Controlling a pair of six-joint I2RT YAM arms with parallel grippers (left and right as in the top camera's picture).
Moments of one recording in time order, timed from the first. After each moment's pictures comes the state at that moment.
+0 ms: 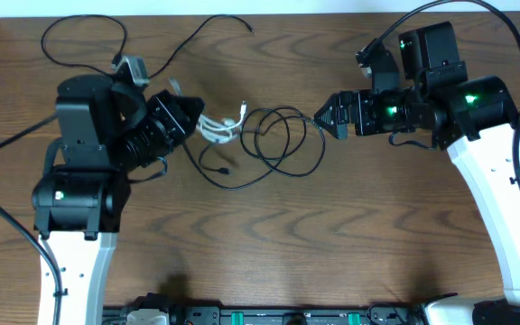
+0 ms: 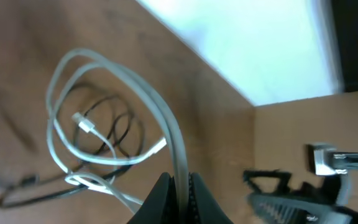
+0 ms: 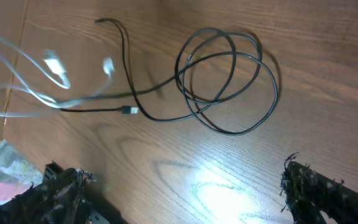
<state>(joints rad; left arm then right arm) -0.05 1.14 1.30 -0.80 0.51 -0.80 0.28 1.54 1.63 -1.11 -0.47 0.21</state>
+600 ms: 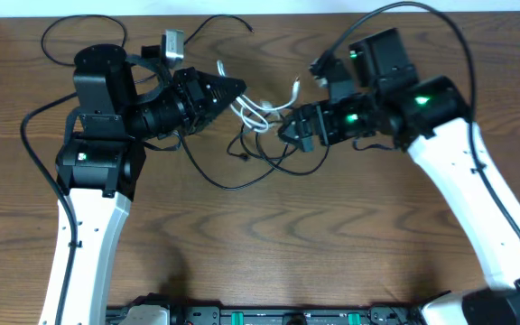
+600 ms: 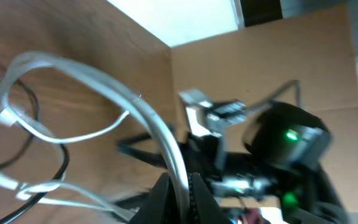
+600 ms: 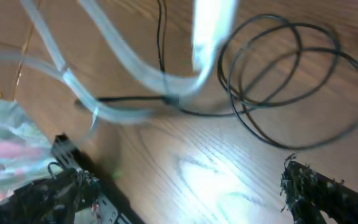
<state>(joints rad) -0.08 1.27 1.30 -0.46 0.97 -0.94 0.44 1.62 1.63 -1.03 -0.51 0.20</state>
